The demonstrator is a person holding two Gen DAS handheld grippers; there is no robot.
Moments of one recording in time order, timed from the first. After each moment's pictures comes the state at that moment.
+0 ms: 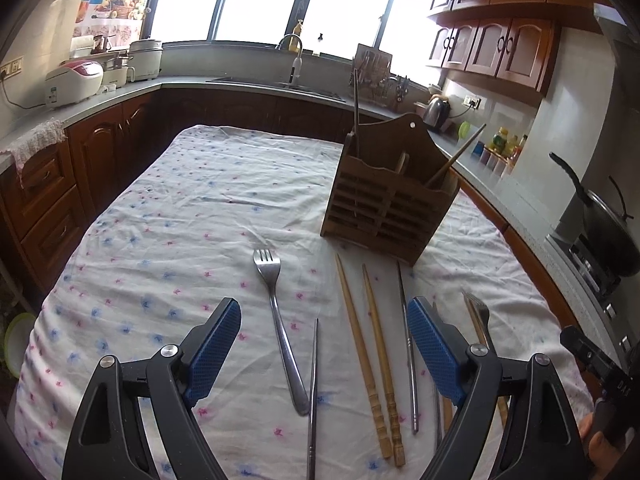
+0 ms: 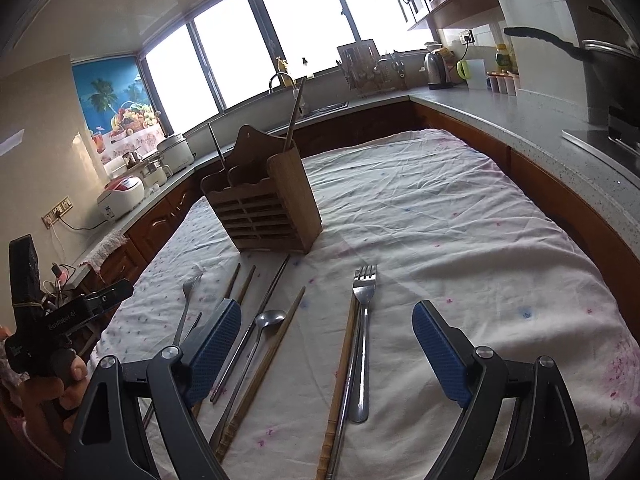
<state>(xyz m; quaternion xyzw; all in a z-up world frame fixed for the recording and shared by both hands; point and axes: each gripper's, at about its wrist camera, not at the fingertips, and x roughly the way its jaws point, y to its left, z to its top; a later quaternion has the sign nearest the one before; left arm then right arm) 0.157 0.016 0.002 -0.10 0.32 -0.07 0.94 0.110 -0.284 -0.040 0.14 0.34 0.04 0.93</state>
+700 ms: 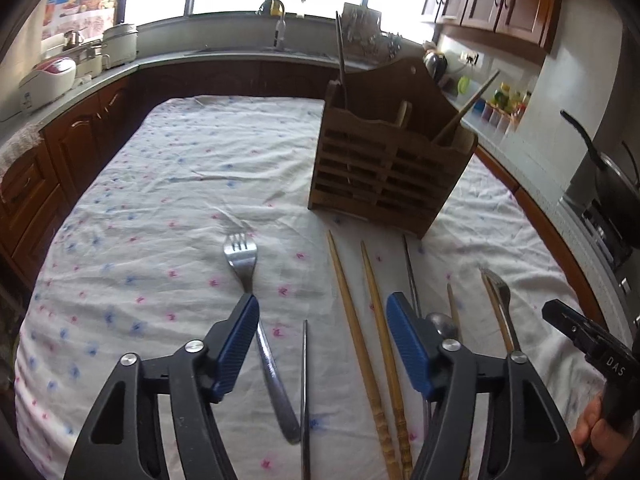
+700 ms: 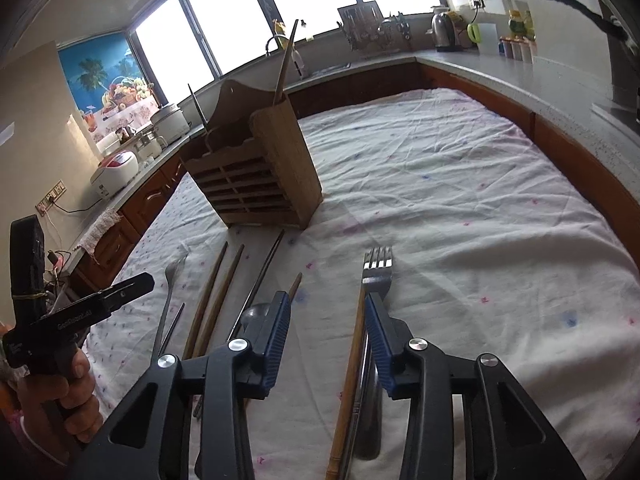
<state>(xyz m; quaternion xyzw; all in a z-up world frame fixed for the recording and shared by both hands) 0.224 -0.012 -0.015 -0.06 0.39 -0.08 0.91 0.160 -0.277 -0.074 0.14 0.41 0.05 0.90</state>
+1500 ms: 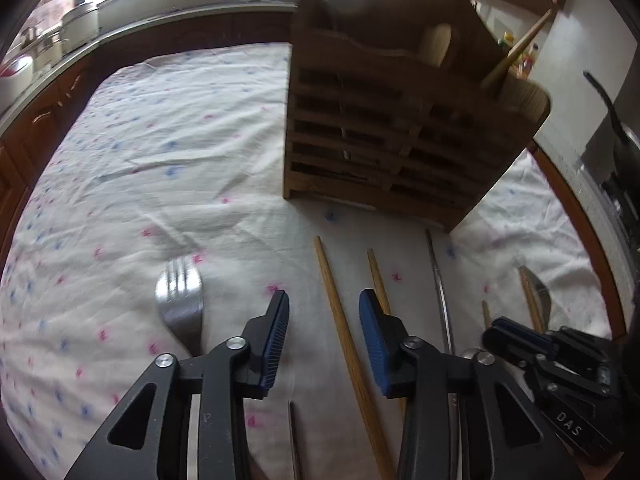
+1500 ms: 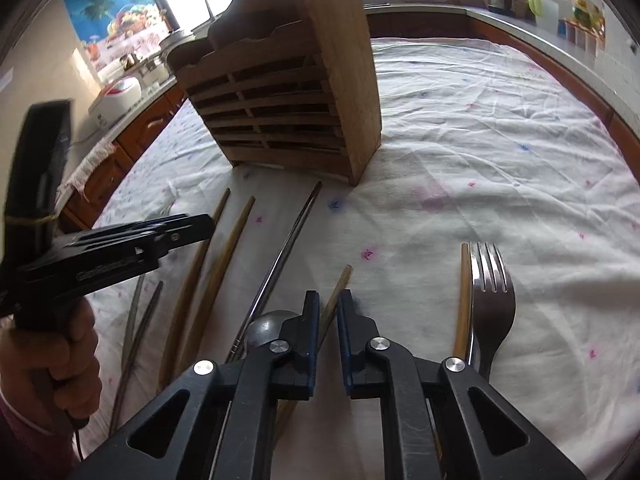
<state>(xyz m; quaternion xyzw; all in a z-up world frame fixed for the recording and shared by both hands) 0.338 -0.036 -0.063 -0.03 0.48 -0.11 0.87 0.229 -0.221 -0.118 0.07 0.51 0.10 0.85</state>
